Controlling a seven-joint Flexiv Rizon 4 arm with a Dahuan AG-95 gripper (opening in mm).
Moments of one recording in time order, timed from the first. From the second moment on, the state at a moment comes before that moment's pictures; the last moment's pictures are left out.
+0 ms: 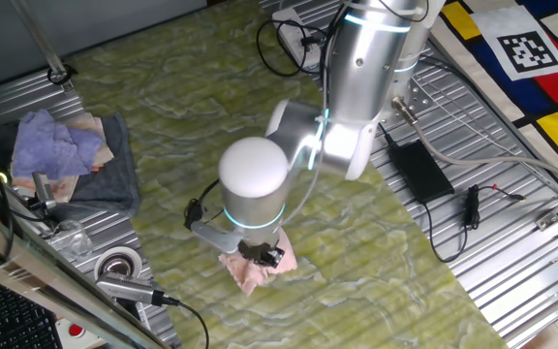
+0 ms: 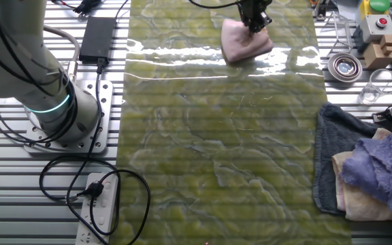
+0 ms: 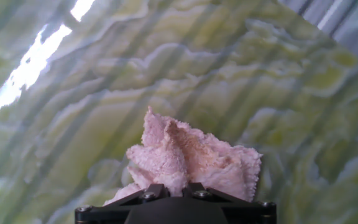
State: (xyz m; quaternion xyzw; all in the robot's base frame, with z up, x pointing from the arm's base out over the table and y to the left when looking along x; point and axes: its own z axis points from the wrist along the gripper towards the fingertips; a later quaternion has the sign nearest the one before) arm 0.525 0.277 0.022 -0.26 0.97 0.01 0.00
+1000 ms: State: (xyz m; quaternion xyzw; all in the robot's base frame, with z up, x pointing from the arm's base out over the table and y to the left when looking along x) arm 0.524 0.278 0.023 -0.21 0.98 0.01 -0.03
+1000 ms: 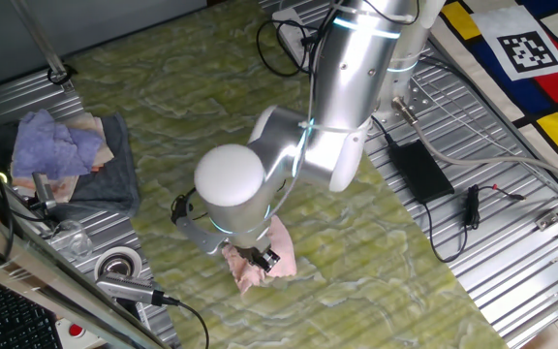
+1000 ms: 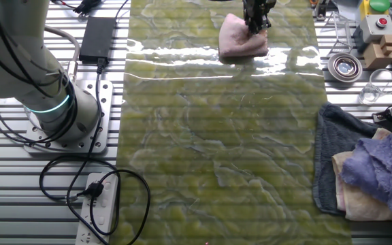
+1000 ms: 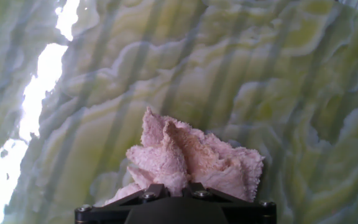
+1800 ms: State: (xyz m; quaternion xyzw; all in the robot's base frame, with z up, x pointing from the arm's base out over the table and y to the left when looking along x) arm 0.516 0.241 0.019 -0.30 0.95 0.00 -0.01
